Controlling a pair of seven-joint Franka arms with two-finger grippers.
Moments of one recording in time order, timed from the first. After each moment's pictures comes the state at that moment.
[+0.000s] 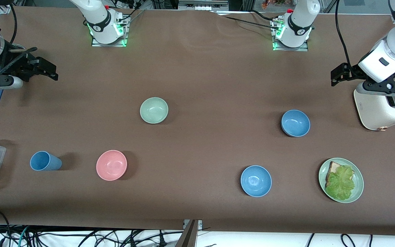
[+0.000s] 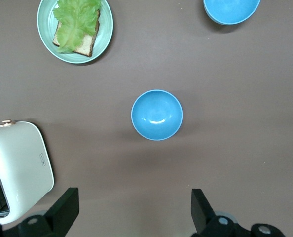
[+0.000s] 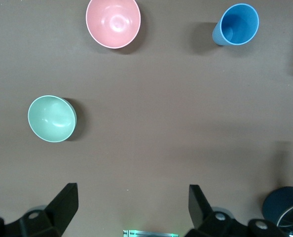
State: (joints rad) left arm -0.07 -0.03 -0.03 -1.71 0.03 1.60 0.00; right arm 0.04 0.00 0.03 -1.62 0.03 1.53 0.02
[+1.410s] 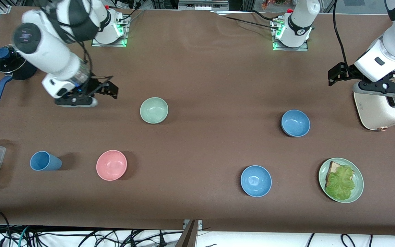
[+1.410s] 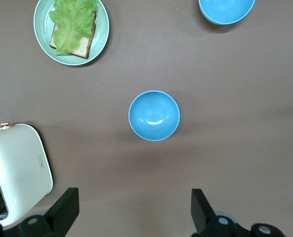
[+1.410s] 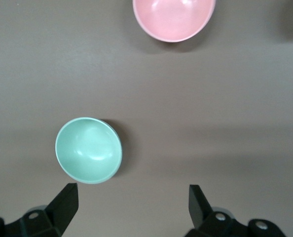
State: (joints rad) left arm -0.07 -0.03 -0.04 -1.71 0.03 1.60 0.00; right arm 0.06 0.03 0.28 -2.08 0.09 2.13 0.33
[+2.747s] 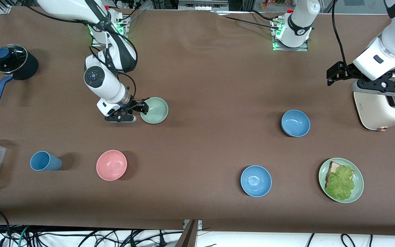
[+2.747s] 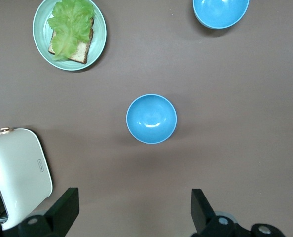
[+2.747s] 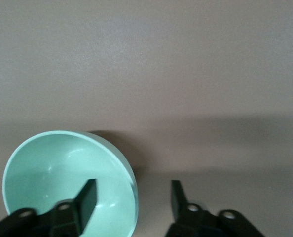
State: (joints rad) left arm -0.07 -0.02 -0.05 -1.69 0.03 1.60 0.00; right arm 0.12 0.33 0.29 -2.21 0.05 2.56 0.40
